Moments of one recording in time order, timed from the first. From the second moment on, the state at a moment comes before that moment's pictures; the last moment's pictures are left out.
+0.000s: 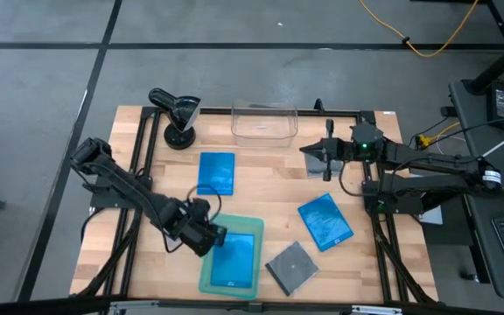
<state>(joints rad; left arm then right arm) -0.56 1.57 1.26 -0.94 -0.25 -1.86 -0.29 0.85 0.59 0.02 -0.14 -0.31</state>
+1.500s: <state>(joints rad) 0.16 1.03 0.58 -0.85 -0.29 -1.12 -0.47 1.10 0.59 0.20 -0.35 -0.32</state>
